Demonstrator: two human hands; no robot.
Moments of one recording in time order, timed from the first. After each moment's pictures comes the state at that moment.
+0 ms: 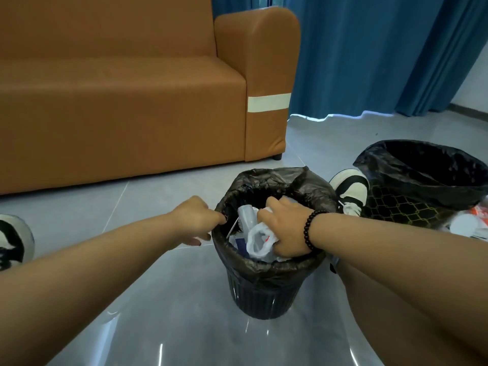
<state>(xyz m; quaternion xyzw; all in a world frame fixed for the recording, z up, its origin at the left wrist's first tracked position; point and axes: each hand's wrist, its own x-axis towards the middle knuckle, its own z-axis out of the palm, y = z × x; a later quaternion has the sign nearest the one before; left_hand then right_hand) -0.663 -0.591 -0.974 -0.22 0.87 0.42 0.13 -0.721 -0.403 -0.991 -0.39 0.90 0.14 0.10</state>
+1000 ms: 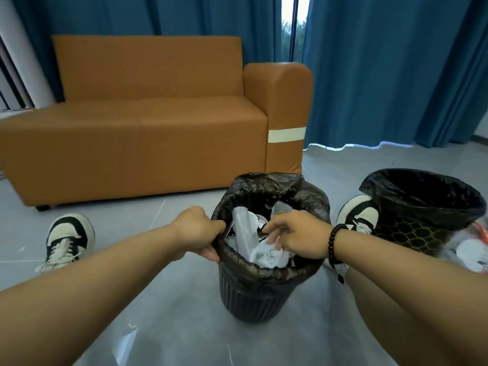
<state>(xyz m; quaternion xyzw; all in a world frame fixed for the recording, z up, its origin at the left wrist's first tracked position) -0.559 -0.588 -0.919 -0.23 0.85 0.47 0.07 -0.634 -0.385 -0.932 -0.35 0.88 -0.26 0.17</state>
